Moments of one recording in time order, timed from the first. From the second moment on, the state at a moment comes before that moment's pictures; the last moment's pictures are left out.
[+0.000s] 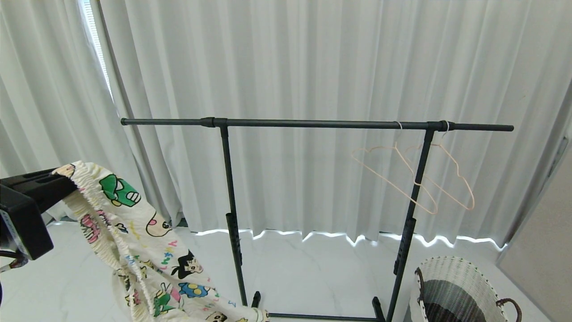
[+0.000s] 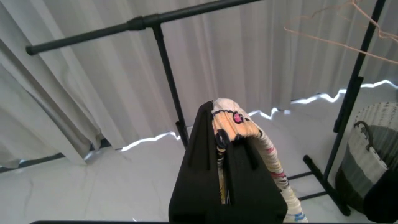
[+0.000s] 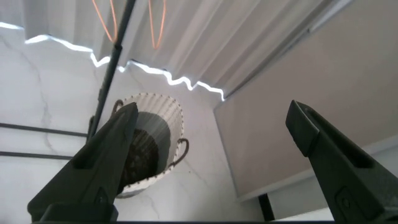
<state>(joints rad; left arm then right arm) -0.35 0.94 -0.74 -0.05 0.09 0.19 0.11 0.86 -0.66 0.09 -0.31 -0.40</state>
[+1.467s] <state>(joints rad) -0.38 0.93 -0.73 -0.05 0.10 0.20 0.12 0.86 -0.66 0.07 -0.18 -0.40</state>
